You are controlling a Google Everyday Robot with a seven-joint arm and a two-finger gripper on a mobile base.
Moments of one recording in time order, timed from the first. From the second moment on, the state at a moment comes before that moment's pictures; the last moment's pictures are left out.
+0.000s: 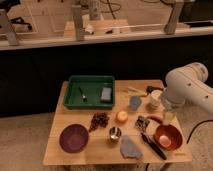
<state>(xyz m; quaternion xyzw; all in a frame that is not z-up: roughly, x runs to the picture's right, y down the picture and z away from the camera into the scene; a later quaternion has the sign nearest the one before) 0.286 0.111 0.683 -0.28 0.02 0.02 0.96</state>
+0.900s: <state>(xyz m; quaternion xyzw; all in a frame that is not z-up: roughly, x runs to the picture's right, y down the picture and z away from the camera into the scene) 0.285 0.110 0.684 -0.28 0.02 0.02 0.96</state>
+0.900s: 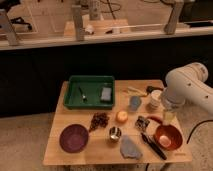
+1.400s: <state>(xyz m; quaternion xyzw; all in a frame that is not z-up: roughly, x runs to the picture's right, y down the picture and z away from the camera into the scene) 0.209 0.074 0.705 -0.24 -0.08 -0.09 0.96</state>
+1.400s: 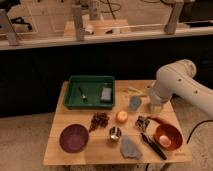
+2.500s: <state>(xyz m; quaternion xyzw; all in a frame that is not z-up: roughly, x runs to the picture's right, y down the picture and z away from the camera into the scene) 0.000 -0.008 0.820 -0.25 -0.26 -0.34 0.87</state>
